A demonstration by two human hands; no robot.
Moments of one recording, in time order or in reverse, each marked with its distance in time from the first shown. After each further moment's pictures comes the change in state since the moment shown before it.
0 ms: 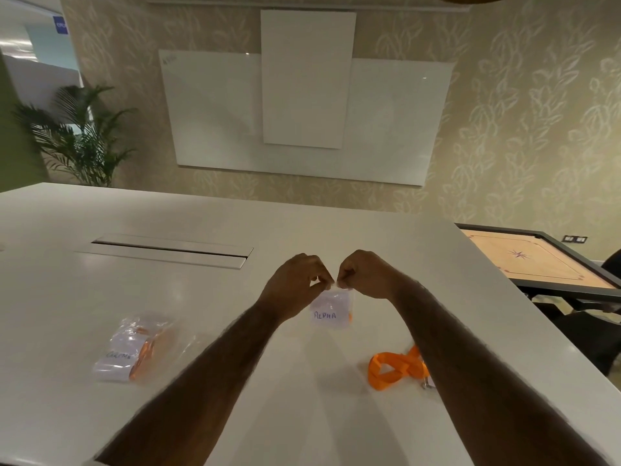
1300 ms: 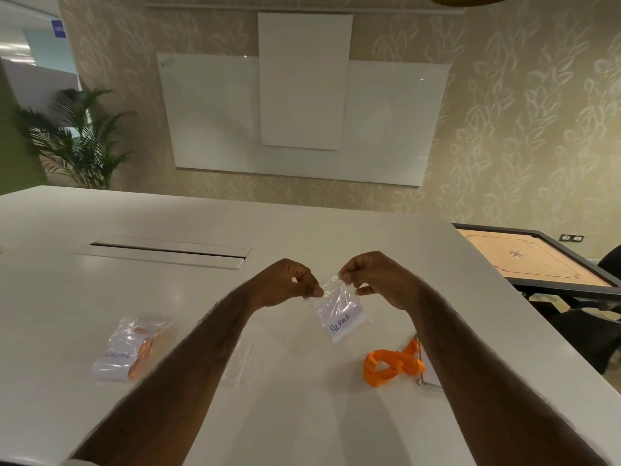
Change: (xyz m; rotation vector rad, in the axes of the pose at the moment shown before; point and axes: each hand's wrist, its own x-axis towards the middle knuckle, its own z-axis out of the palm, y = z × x) left_hand 0.003 -0.012 -0.026 -0.379 -0.359 -0.312; right_hand -0.023 0.023 -0.002 0.721 -0.005 0.160
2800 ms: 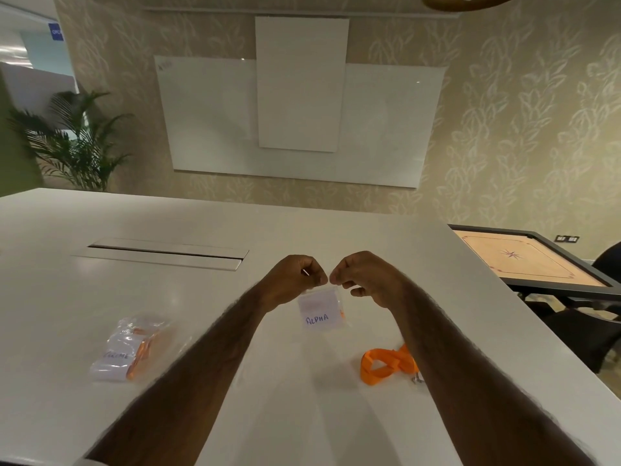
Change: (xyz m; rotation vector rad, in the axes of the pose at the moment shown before) left_hand 0.010 0.019 0.020 -0.079 0.156 -0.043; right_hand -0.019 -0.032 0.022 -0.001 0.111 0.141
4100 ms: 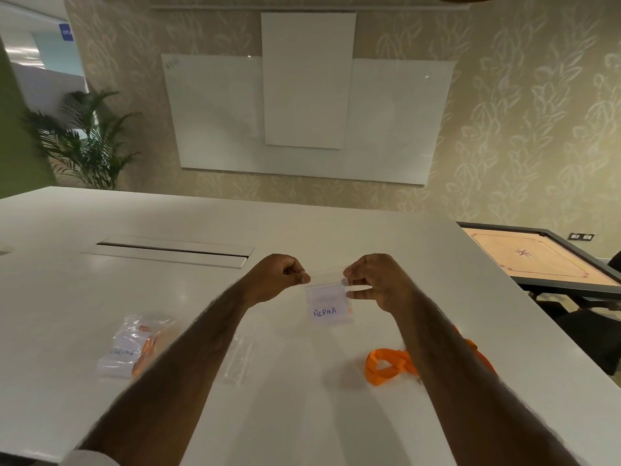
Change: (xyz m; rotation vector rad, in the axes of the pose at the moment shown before) left_hand 0.002 -0.035 -0.031 0.099 0.036 -0.031; right_hand 0.008 0.019 0.000 0.438 0.122 0.066
